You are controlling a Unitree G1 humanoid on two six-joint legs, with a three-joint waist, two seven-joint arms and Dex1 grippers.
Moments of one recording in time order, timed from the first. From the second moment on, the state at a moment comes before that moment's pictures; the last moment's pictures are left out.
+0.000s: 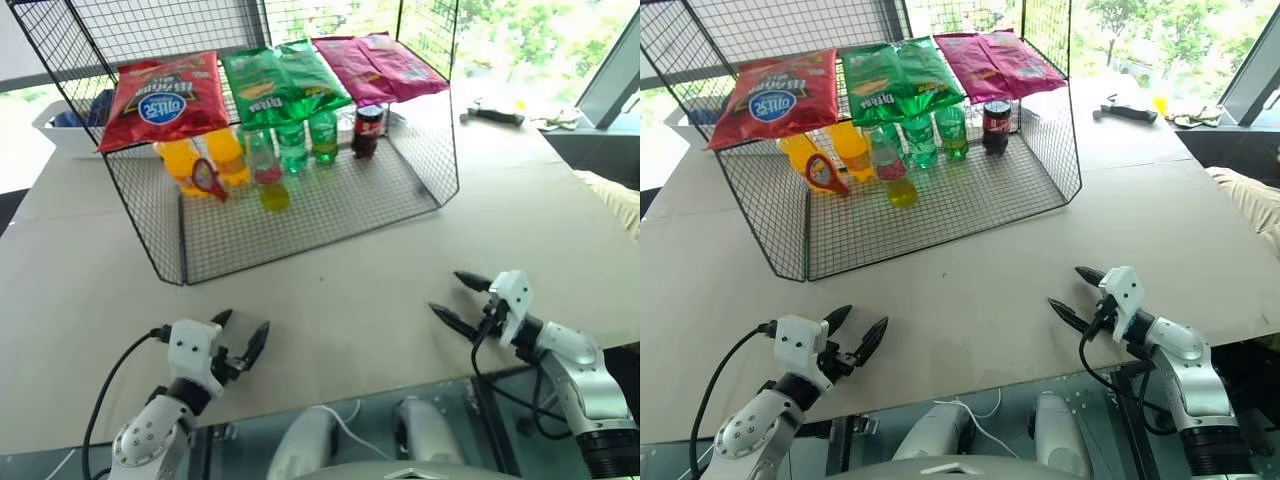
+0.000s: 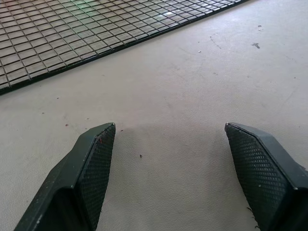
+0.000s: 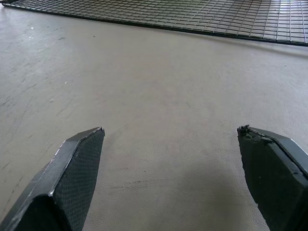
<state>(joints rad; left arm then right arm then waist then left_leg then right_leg) 0.50 0.33 0.20 -0.44 -0.27 0.15 -0.46 0.03 -0.47 -0.04 -0.02 0.32 0.02 0.87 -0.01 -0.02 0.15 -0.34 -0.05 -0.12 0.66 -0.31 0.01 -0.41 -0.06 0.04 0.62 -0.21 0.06</state>
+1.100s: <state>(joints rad) 0.28 0.29 0.20 -0.44 -0.27 0.18 -0.35 -0.06 -0.45 0.00 -0.07 0.35 0.01 0.90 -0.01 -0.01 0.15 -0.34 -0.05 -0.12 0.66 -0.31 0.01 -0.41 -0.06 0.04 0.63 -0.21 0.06</state>
